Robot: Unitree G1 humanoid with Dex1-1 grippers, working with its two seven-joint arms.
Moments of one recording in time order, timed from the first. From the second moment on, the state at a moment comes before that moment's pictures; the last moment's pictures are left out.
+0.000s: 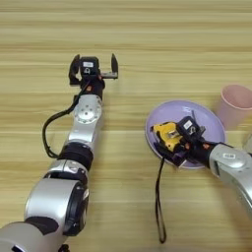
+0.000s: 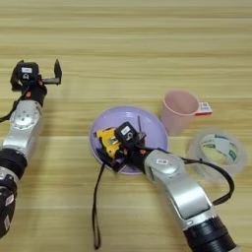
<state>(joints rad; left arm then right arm) -0.66 0.03 0.09 0.89 -0.01 -0.44 0.13 -0.10 -0.32 0.30 -0.18 0.12 0.52 0.45</state>
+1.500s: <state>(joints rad) -0.66 0.03 0.09 0.90 0.00 -0.44 0.13 0.23 -0.50 -0.39 -0.69 0.44 0.75 0.49</state>
